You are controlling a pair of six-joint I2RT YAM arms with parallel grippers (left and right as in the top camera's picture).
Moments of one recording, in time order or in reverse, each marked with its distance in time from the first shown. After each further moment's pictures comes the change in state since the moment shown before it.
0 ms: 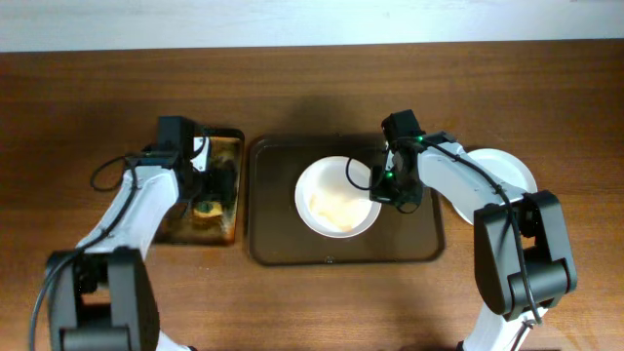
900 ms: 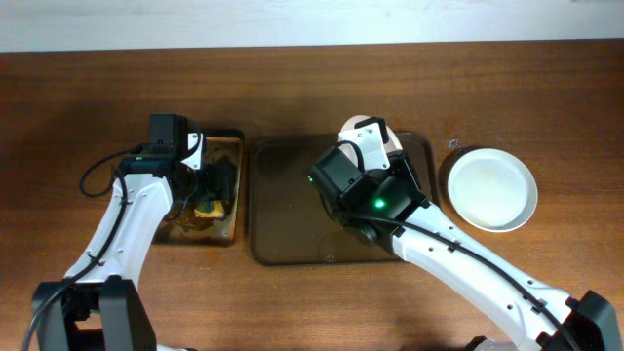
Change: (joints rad) left arm 0.000 -0.105 0.004 -0.058 -0.003 -0.026; right arm 0.483 -0.387 0.014 -0.081 1.199 -0.129
